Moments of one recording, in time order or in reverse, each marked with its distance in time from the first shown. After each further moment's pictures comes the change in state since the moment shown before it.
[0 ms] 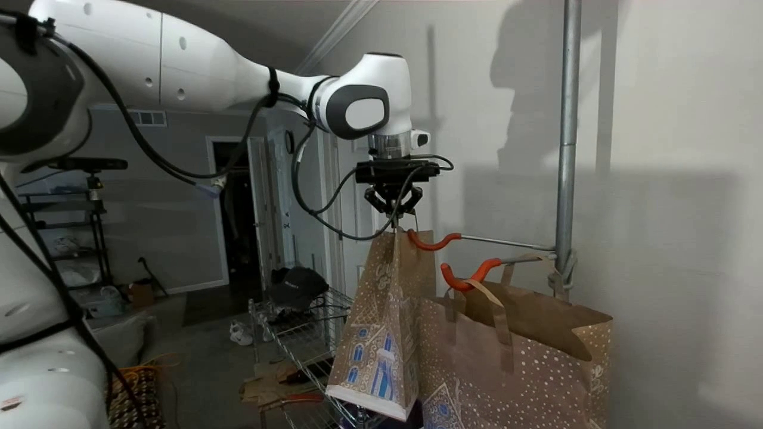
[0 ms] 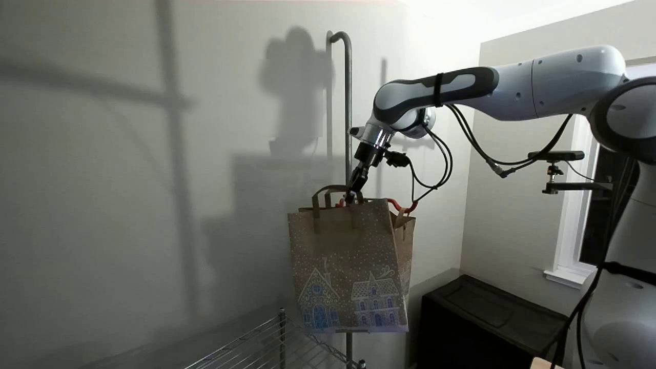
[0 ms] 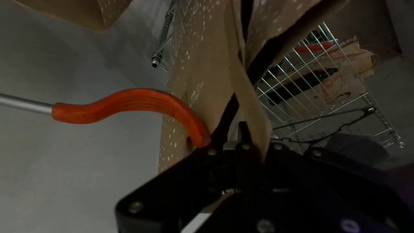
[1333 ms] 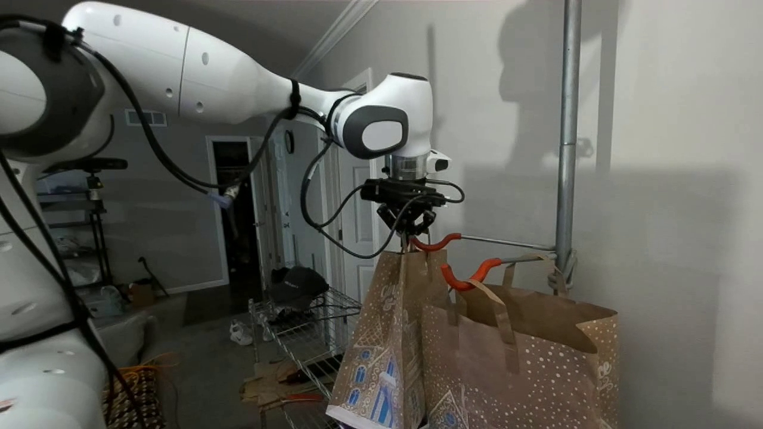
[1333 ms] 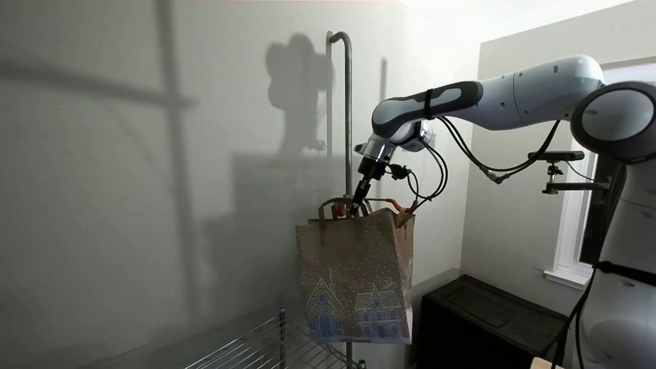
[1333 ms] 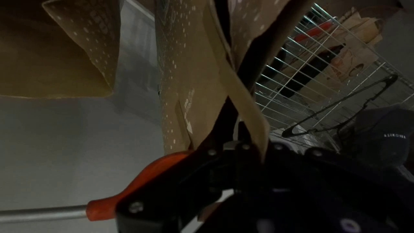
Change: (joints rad) arm -0.054 0.059 -0.013 -0.027 0.053 0.006 0.167
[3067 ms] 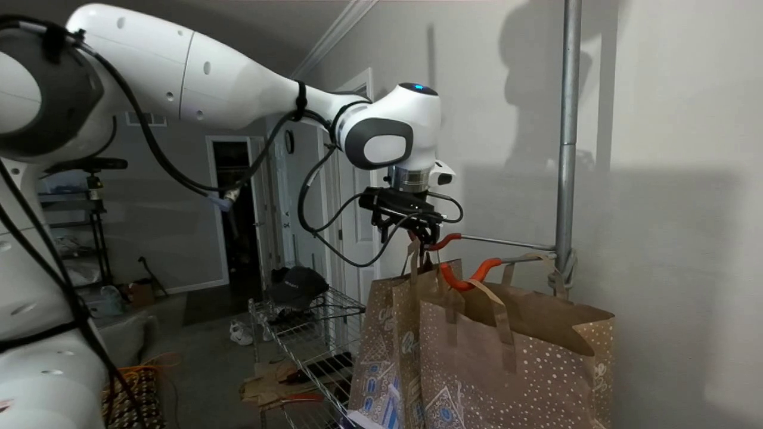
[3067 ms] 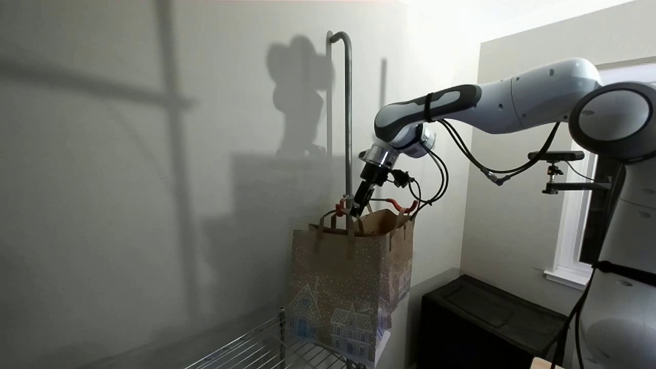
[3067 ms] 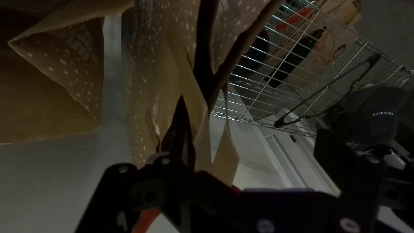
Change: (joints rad) arm -0.021 0.002 -0.009 -0.038 0.092 -0.007 0.011
